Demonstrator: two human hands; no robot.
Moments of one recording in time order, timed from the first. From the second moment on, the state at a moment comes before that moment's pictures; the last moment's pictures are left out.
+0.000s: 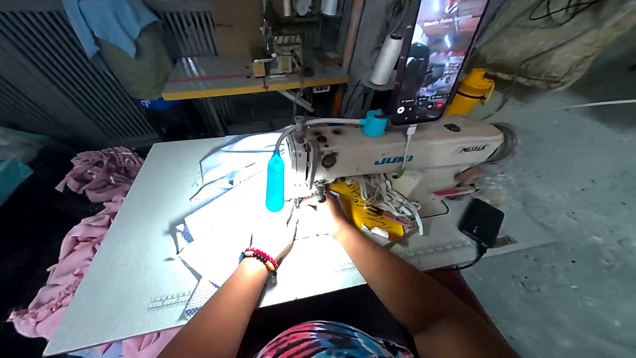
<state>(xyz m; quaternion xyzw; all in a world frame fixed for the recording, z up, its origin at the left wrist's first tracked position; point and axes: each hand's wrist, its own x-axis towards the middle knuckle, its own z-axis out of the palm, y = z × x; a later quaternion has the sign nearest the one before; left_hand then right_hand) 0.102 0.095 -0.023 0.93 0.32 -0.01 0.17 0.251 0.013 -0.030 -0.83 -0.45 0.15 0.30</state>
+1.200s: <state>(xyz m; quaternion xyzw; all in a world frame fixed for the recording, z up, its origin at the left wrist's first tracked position) 0.098 0.101 -0.028 0.94 0.30 -0.01 0.14 0.365 -0.218 -0.045 -0.90 -0.34 -0.23 0.15</state>
